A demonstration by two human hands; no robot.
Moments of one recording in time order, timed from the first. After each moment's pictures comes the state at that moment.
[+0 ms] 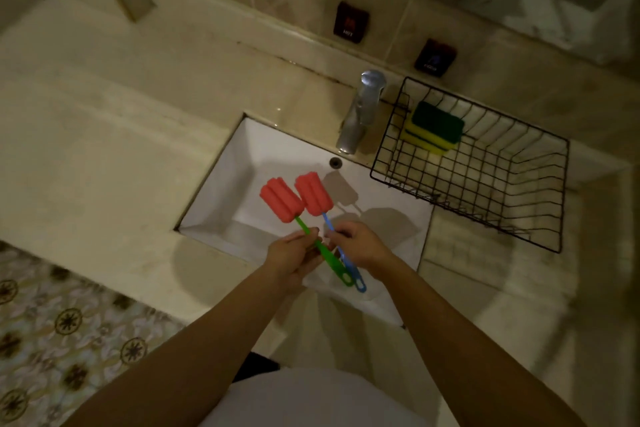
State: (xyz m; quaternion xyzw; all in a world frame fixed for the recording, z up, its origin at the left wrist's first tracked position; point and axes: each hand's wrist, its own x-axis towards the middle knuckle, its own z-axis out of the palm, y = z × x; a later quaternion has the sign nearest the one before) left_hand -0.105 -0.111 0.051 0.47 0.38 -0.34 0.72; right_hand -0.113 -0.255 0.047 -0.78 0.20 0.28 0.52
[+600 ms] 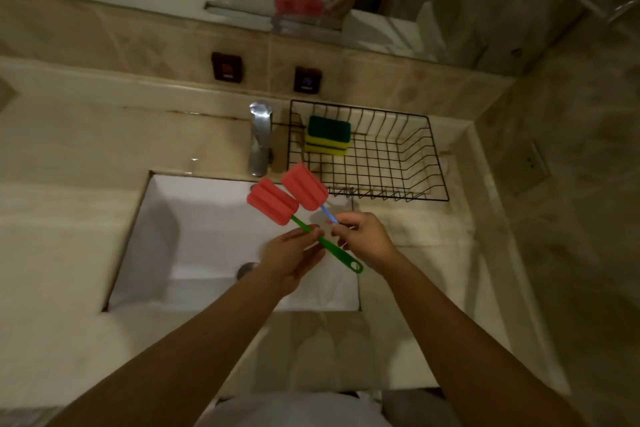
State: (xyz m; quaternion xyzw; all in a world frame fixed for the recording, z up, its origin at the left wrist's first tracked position) left_hand -0.108 -0.179 0.102 0.47 0.20 -0.49 0.71; right_hand -0.172 -0.323 0.122 -0.79 0.32 0.04 0.52
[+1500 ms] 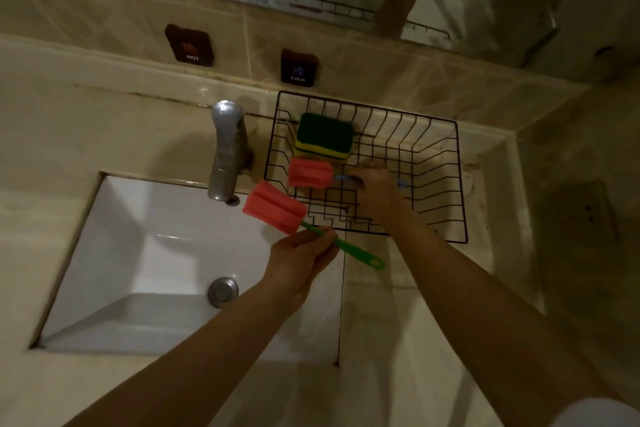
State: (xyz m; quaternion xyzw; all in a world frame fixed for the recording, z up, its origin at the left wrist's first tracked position) left_hand -0.075 -0.273 0.092 0.43 0.24 -0.45 0.75; right_hand -0.052 -0.479 0.062 -0.97 0.13 0.04 0.20
